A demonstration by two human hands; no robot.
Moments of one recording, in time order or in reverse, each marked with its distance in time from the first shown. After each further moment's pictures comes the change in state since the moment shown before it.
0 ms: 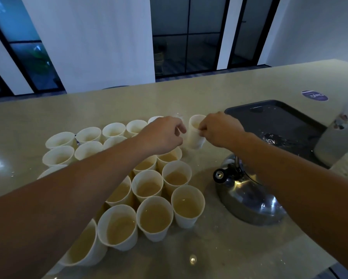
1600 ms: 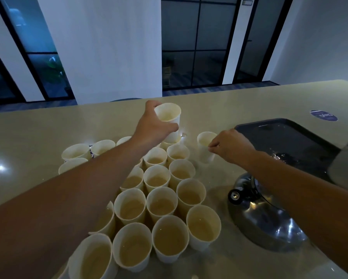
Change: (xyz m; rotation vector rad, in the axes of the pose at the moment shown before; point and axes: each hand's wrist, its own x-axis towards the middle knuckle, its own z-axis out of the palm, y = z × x) left_hand 0.018 -0.036 -0.043 -0.510 0.387 -0.260; right_hand 0.012 -0.007 -0.001 0.144 -0.051 0.052
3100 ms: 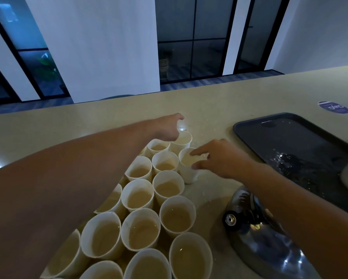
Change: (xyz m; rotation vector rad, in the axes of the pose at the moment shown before) left_hand 0.099 -0.001 0.078 0.663 -0.566 -0.001; right_hand 0.015 0.010 0.011 0.197 -0.197 -0.045
